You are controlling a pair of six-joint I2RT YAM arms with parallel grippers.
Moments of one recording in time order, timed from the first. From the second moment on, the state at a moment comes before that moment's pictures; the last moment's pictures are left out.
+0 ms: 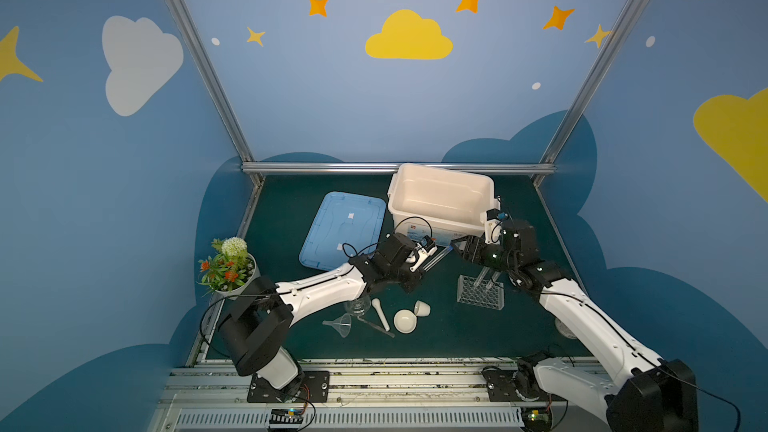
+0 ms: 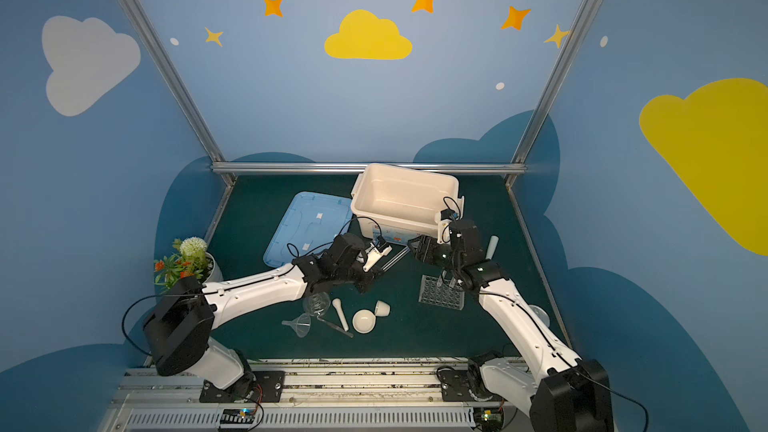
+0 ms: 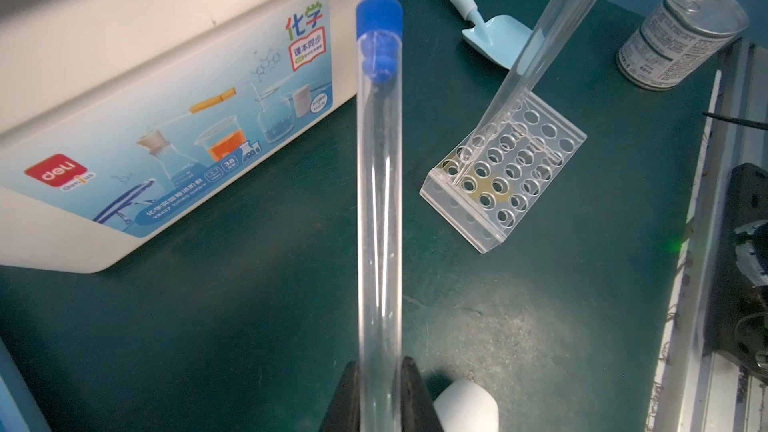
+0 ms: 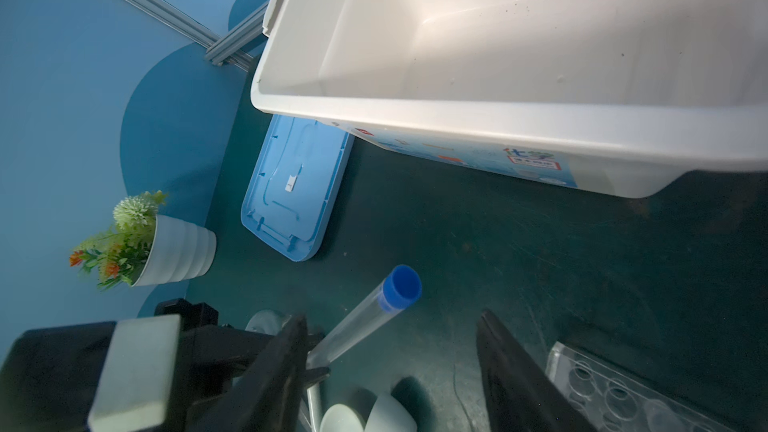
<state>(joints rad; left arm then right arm) -0.85 1.57 1.00 -0.16 0.15 0.02 0.36 1.10 0.78 -0.29 -0.34 0.56</state>
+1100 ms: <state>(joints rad) -0.87 1.53 0.96 -0.03 0.18 0.02 0.32 1.15 0.78 -0.19 -0.52 0.72</state>
